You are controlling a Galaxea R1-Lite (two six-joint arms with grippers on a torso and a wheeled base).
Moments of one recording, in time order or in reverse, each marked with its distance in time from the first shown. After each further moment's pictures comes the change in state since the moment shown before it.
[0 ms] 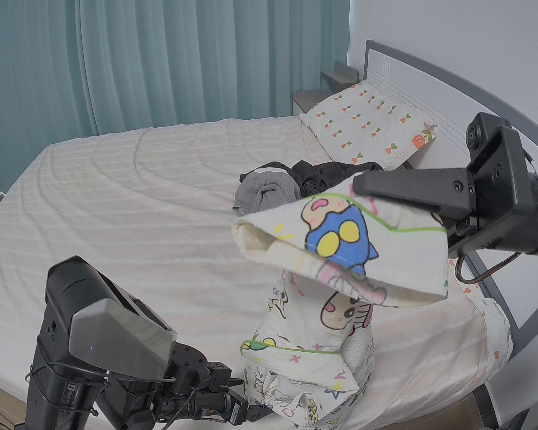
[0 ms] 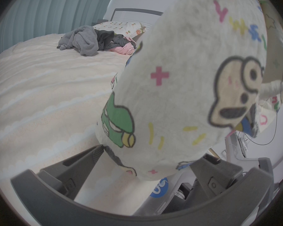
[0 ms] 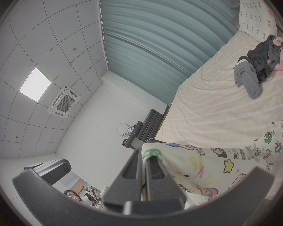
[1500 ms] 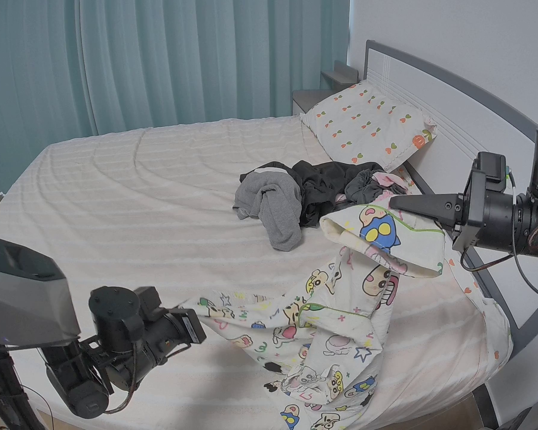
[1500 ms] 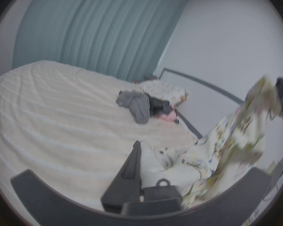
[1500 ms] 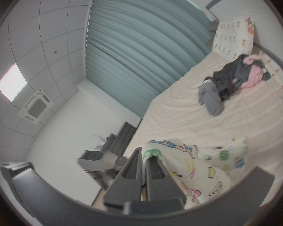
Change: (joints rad) left arm 0.127 -0.476 0.021 0.001 0.509 -0.259; right arm -0.314 0.067 0.134 0.000 -0.082 -0.246
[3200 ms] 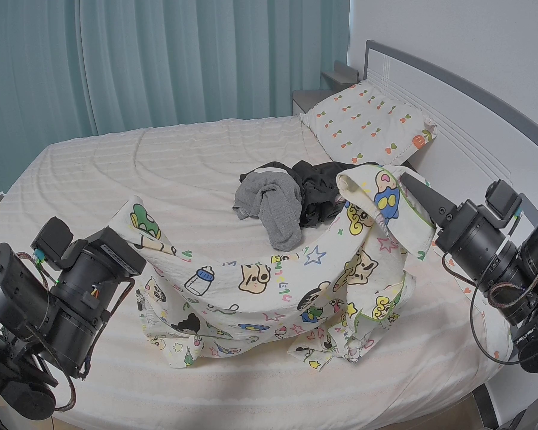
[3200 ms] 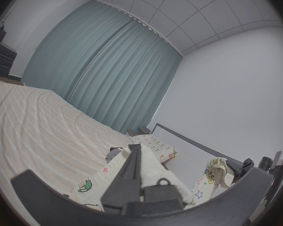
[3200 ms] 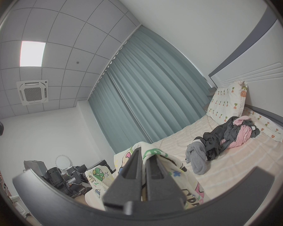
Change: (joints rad) left arm -0.085 -0.411 -0.033 0.000 0.226 0.061; right arm 0.182 0.169 0.381 -1.001 -0.503 -0.143
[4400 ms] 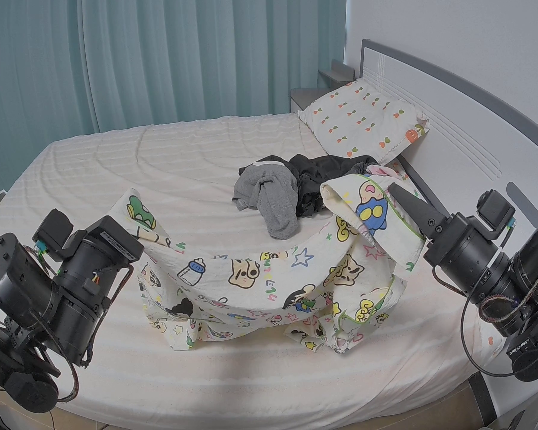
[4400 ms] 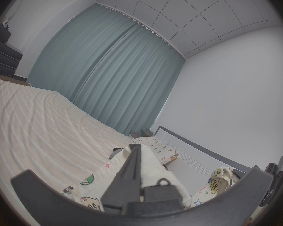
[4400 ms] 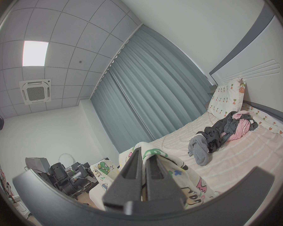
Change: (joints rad) left arm 0.055 0.012 -0.035 0.000 0.016 -0.008; right arm 0.061 0.010 0.016 -0.030 -0.029 -0.006
